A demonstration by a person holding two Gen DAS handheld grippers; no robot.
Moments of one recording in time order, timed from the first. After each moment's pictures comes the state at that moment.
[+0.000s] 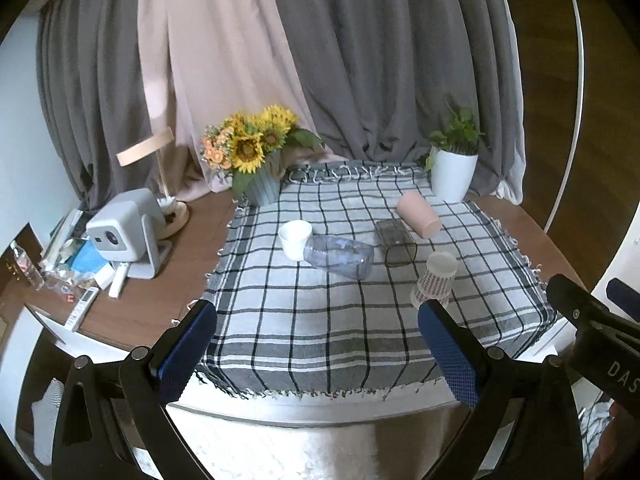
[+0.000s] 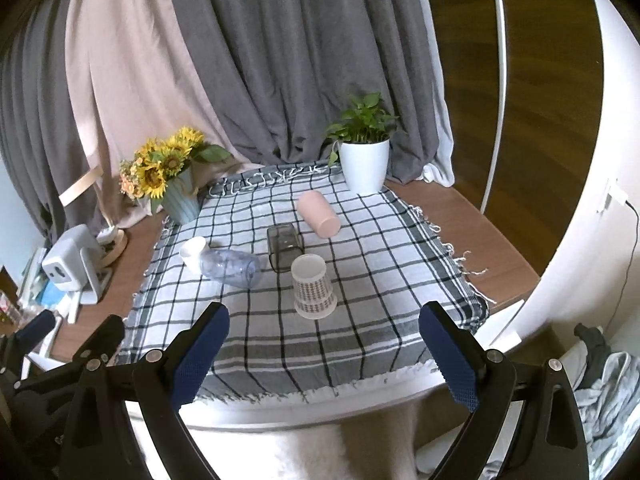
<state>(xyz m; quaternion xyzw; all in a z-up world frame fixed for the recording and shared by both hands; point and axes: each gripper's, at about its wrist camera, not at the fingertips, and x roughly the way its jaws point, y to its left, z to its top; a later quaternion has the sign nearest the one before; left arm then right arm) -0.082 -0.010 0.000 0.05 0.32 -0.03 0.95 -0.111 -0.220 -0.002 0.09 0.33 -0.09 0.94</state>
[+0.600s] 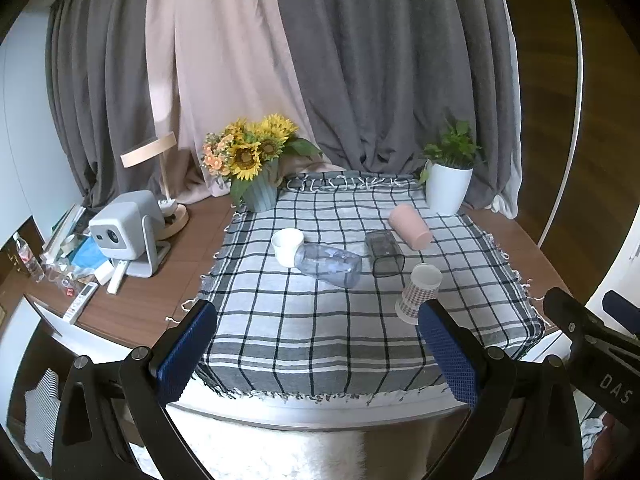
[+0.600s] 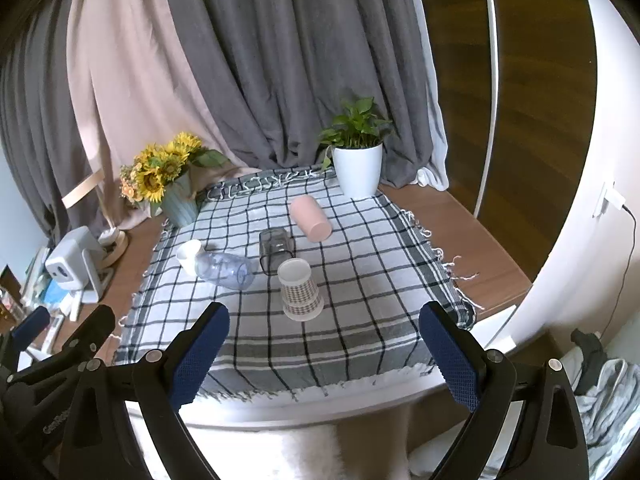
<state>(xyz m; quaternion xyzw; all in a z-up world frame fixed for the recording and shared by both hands) -0.093 -0.027 0.011 0.03 0.31 -0.03 0.95 -0.125 -0.237 0.006 0.08 0.32 -0.09 0.94</state>
